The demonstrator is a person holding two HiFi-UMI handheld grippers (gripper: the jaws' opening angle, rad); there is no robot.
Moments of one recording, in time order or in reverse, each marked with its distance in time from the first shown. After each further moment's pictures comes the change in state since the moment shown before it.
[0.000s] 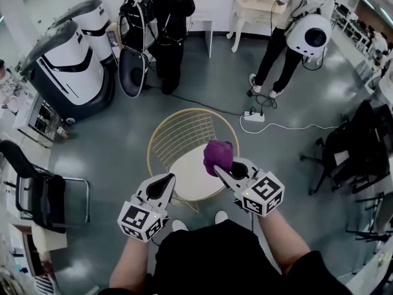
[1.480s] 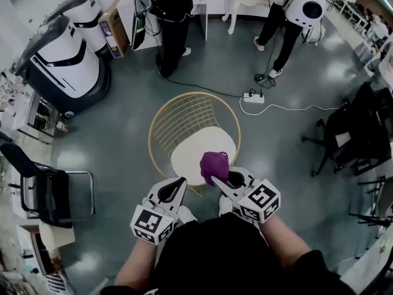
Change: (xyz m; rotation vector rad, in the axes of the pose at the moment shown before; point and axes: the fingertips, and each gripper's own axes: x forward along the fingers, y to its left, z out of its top) left arm -0.013 -0.046 -0.031 -0.012 0.085 -0.079; right arm -0.016 0.057 -0.048 0.089 0.095 0.040
